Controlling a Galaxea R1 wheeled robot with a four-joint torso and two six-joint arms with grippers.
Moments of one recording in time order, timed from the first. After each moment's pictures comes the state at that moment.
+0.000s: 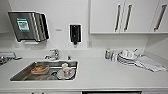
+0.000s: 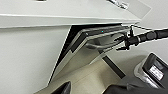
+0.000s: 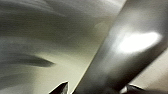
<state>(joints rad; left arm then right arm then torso) 0.83 1.58 -0.77 0.07 0.13 0.03 -0.91 2.22 -1.62 0.12 -0.11 0.95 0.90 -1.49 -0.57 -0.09</state>
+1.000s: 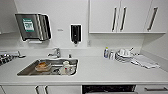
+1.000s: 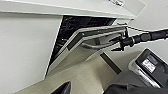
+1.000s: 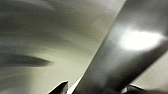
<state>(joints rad) 0.83 1.58 -0.77 0.07 0.13 0.03 -0.92 2.35 -1.75 0.10 -0.10 0.96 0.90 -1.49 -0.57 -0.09</state>
